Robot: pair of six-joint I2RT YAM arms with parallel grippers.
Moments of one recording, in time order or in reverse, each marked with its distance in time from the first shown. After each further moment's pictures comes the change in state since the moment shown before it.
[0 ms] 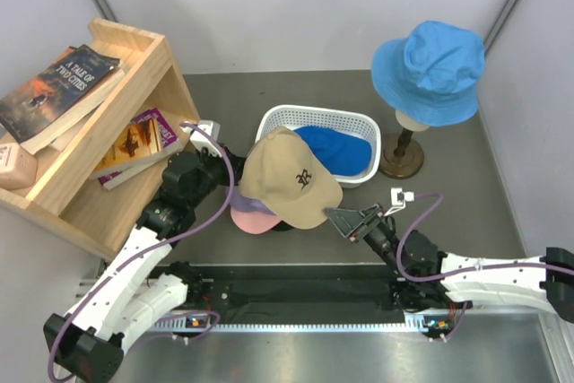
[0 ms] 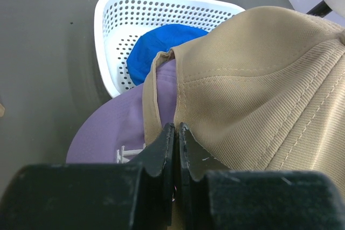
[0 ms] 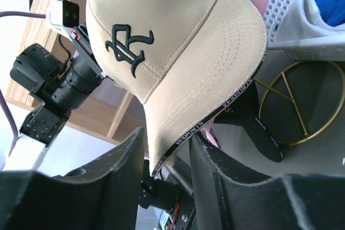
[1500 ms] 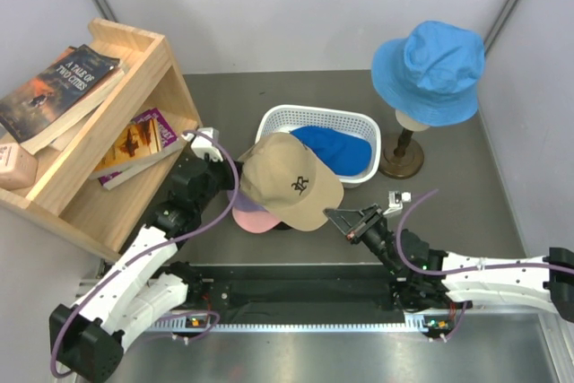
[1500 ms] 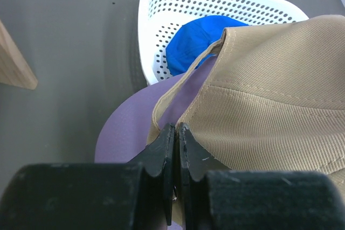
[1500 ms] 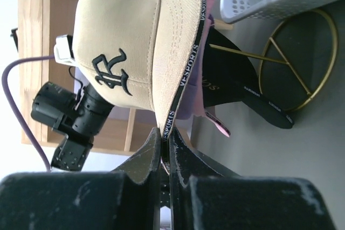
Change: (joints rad) left arm -0.002 0.024 -0.103 0.058 -0.165 -0.018; right arm 0.011 0.000 0.031 -0.196 0.082 0.325
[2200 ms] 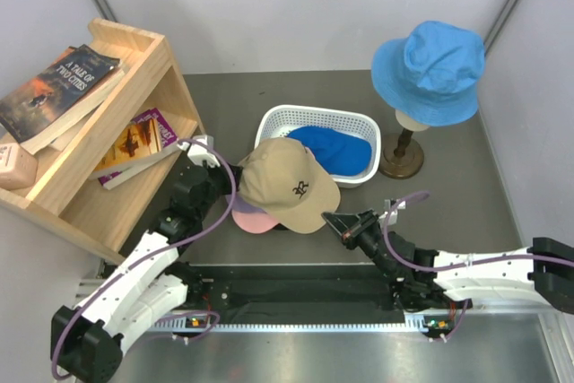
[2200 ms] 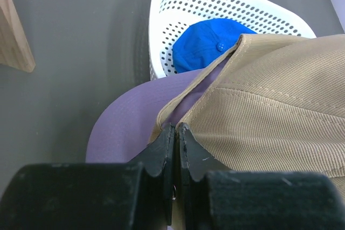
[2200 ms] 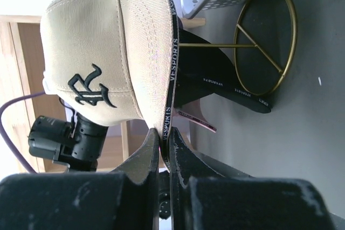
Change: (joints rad) left arm -0.002 -0.024 -0.096 0.076 -0.049 -0.097; right arm 0.027 0.138 -0.003 -0.048 0.077 0.250
